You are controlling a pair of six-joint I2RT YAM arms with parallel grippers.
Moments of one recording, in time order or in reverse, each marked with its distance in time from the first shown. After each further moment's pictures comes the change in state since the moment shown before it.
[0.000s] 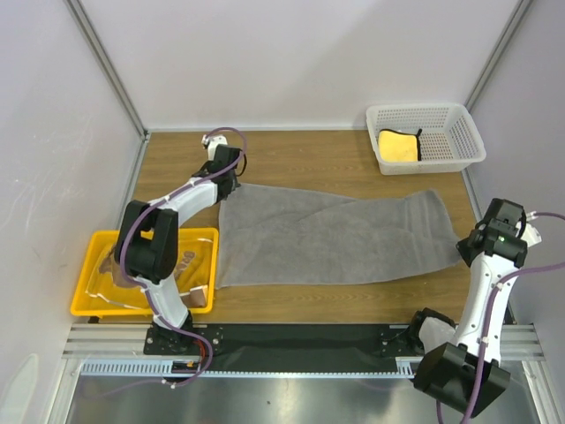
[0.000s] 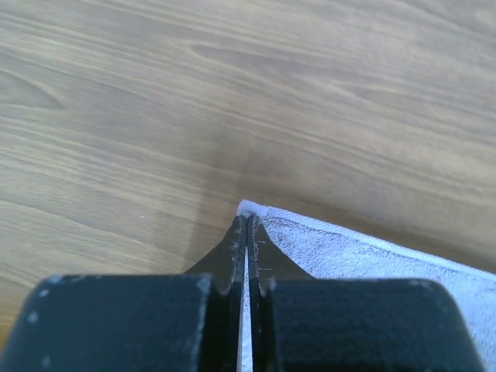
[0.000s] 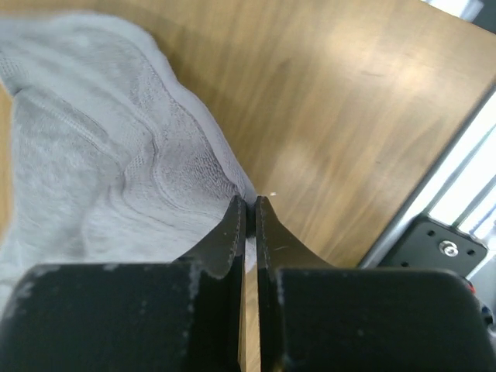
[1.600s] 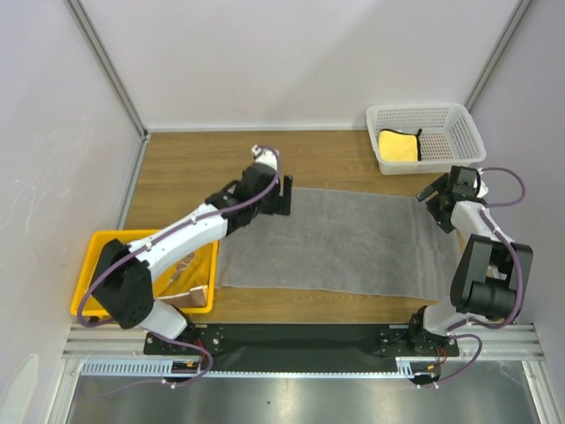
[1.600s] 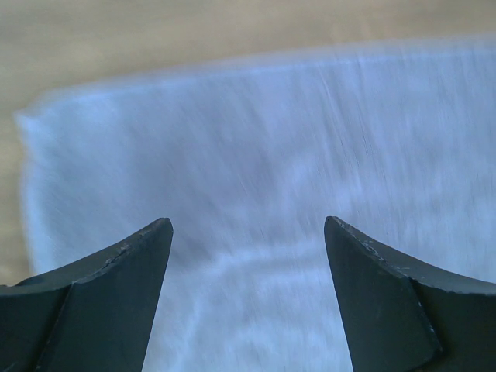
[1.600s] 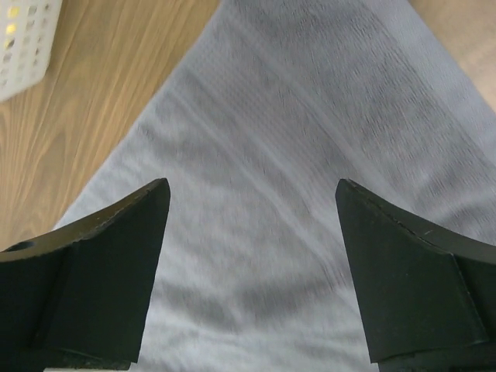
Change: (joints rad) left arm -0.356 -0.306 -0.052 -0.119 0.185 0.049; right arm 0.209 0.588 0.007 0.671 -0.138 0.022
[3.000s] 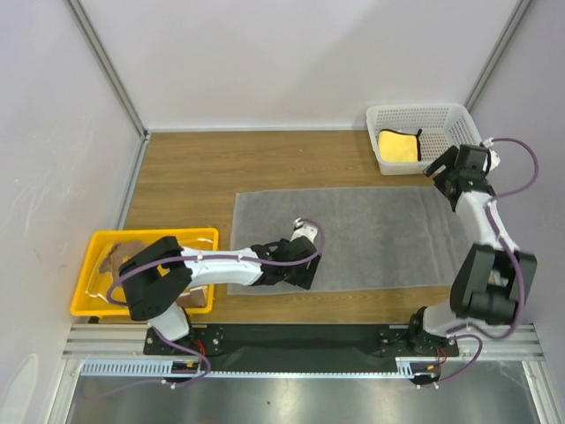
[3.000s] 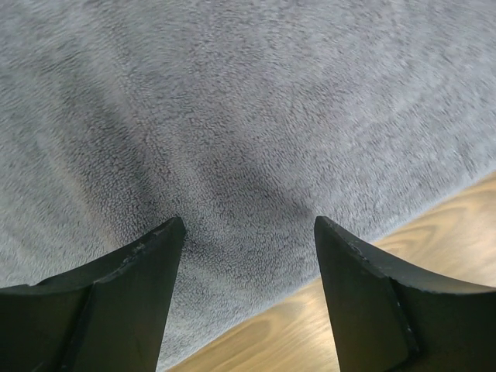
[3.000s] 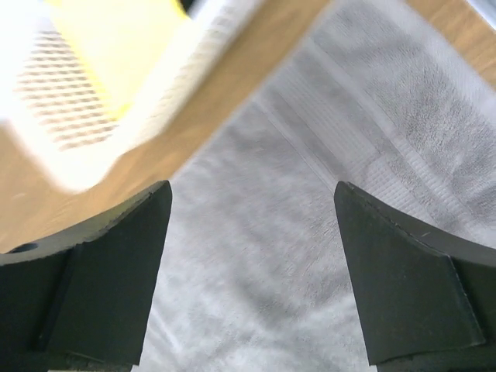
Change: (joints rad) left arm -0.424 0.135 -0.311 0.131 0.036 -0.203; right arm 0.010 0.068 0.179 0.068 0.029 -0.079
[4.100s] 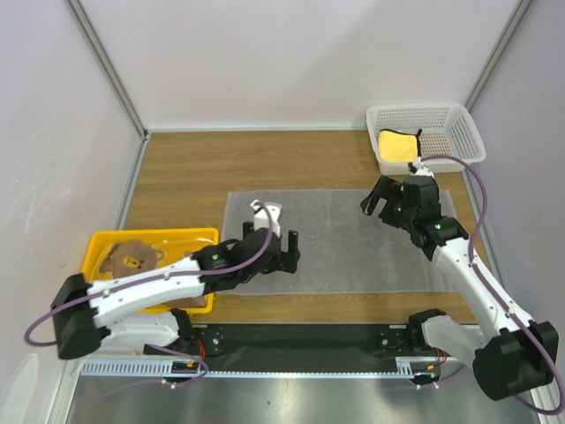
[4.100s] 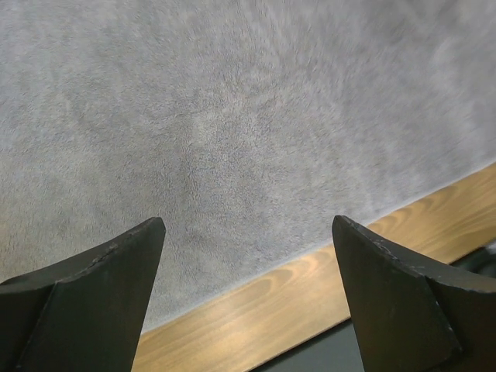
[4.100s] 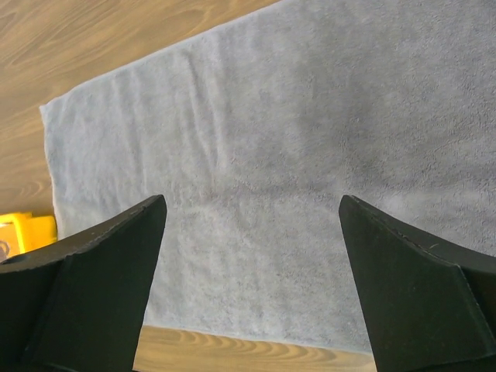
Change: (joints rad) left arm 0.002 -0.455 -0.033 -0.169 -0.206 -0.052; right arm 0.499 -0.493 -0.256 -0.152 -0.079 -0.012
